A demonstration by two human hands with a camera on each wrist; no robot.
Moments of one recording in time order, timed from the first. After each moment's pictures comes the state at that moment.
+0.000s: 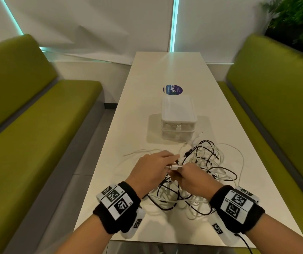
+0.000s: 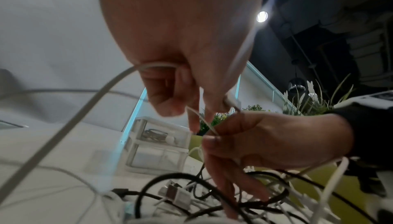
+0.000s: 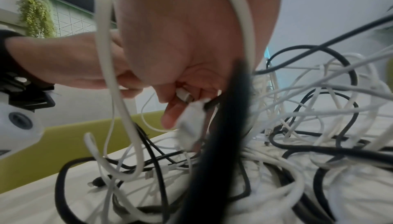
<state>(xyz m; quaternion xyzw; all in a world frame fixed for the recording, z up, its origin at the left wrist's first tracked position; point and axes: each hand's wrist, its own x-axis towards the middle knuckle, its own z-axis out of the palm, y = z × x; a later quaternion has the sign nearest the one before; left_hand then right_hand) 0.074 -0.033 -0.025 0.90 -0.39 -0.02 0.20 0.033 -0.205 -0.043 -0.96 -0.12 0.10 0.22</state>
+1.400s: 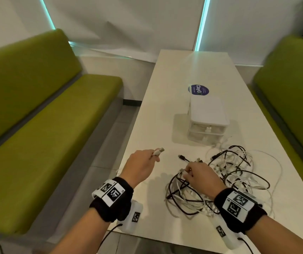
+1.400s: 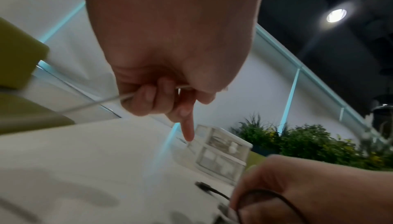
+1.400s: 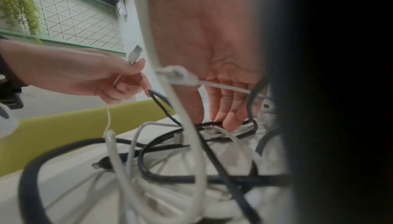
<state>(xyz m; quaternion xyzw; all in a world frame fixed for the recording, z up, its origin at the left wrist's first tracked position) 0.098 0.056 -0.036 0.94 -0.11 -0.08 0.31 0.068 -0.157 -0.078 -0.98 -0.02 0.09 0.17</state>
